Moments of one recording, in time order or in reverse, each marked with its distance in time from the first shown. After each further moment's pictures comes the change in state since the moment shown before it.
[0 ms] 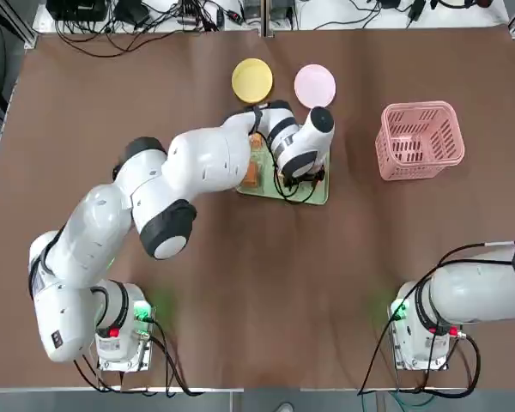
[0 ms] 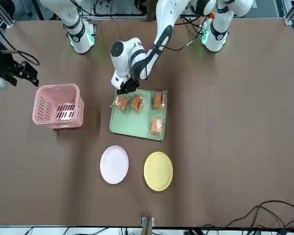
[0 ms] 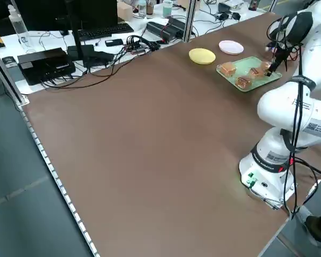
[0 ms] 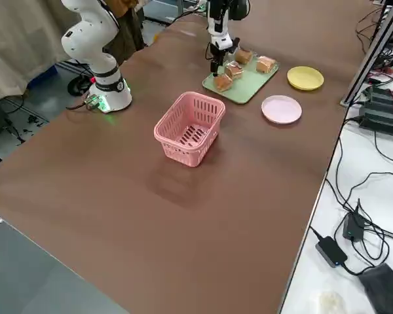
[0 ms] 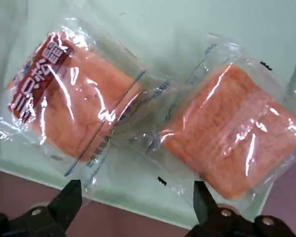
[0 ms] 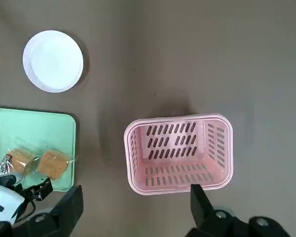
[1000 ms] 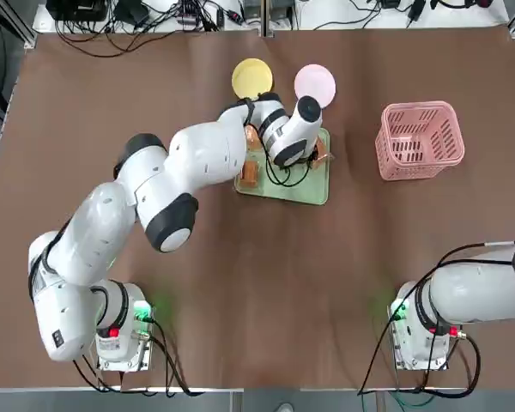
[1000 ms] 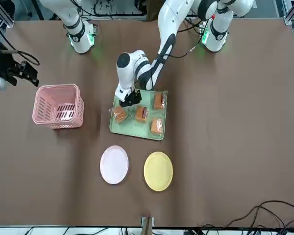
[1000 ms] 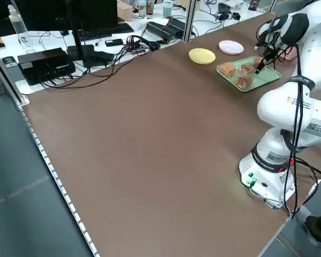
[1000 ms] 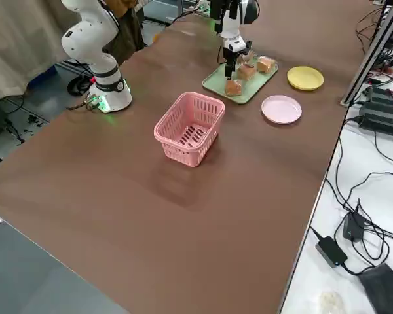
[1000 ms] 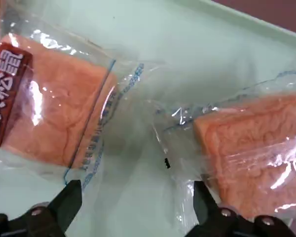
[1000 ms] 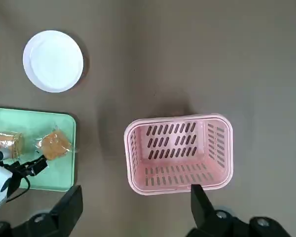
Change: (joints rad) left arm 0.022 0.037 0.077 0.002 0.000 0.132 0.001; right arm 0.000 0.000 0.000 0.000 0.000 0.000 0.000
